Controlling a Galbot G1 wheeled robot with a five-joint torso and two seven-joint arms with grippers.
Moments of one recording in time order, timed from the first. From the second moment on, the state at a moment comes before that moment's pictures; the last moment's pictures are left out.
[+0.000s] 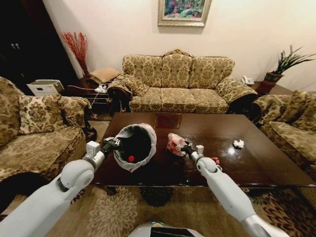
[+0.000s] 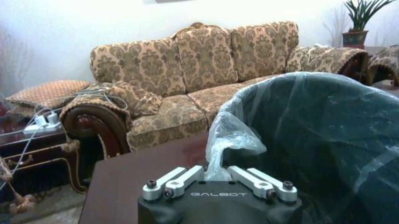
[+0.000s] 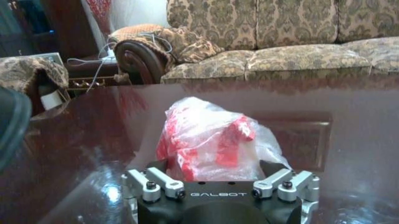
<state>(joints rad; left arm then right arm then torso) 1.31 -0.66 -0.51 -2.20 -0.76 0.42 -0.20 -0.80 1.13 0.08 1.30 0.61 -0.16 -0.11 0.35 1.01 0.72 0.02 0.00</state>
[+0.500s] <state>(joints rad) 1.26 -0.63 -0.48 -2.16 -0.81 0.42 -0.20 -0.82 1.13 0.10 1.33 0.61 -0.14 -0.10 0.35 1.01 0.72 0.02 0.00</state>
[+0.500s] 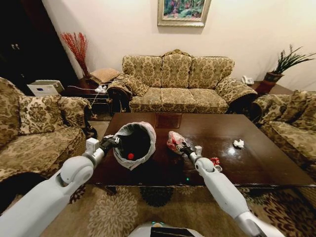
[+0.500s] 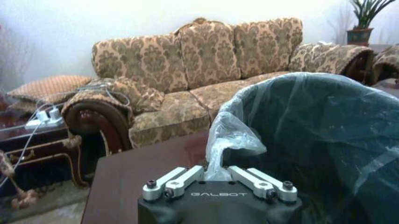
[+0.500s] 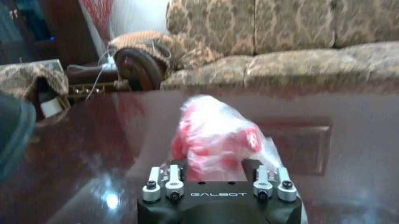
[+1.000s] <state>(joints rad) 1.08 -0.58 -0.45 -2.05 -0.89 0.44 -0.16 -0.76 0.91 0.10 1.77 0.78 -0.21 -0.01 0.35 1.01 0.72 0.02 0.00</state>
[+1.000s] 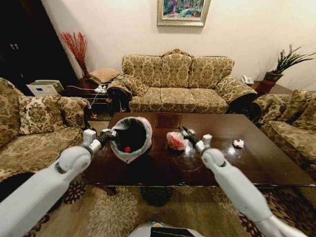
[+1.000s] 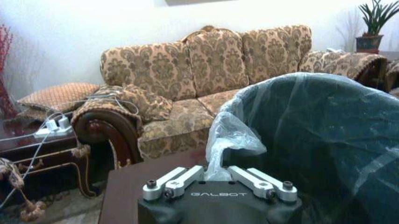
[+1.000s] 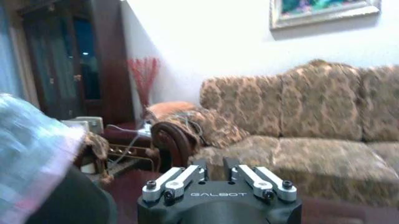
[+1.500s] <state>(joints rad) 1.08 -0.57 -0.43 -2.02 -0.89 0.45 -0.14 -0.57 1.07 -0.15 1.59 1.01 -0.31 0.39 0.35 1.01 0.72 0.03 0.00</state>
